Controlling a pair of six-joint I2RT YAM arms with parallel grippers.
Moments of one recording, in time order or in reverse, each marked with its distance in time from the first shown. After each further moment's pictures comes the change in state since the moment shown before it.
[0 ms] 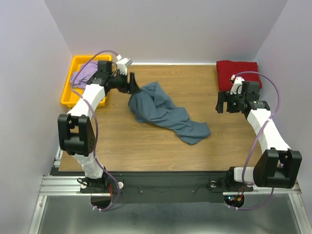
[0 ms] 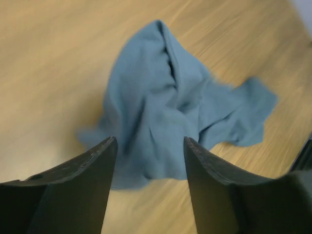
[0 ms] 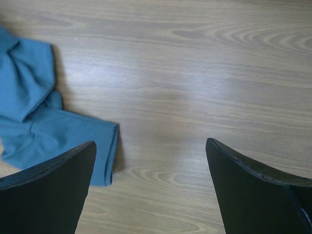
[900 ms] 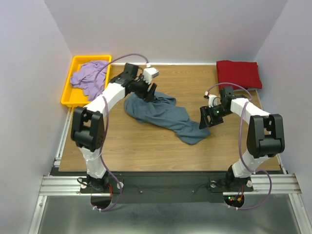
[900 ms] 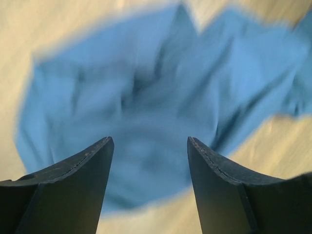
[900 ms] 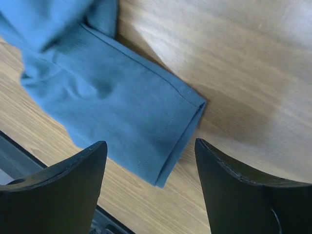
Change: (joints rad) left arm -0.209 0.121 0.036 -0.083 -0.233 0.283; right arm 0.127 0.377 0.039 -0.203 -0.317 -0.152
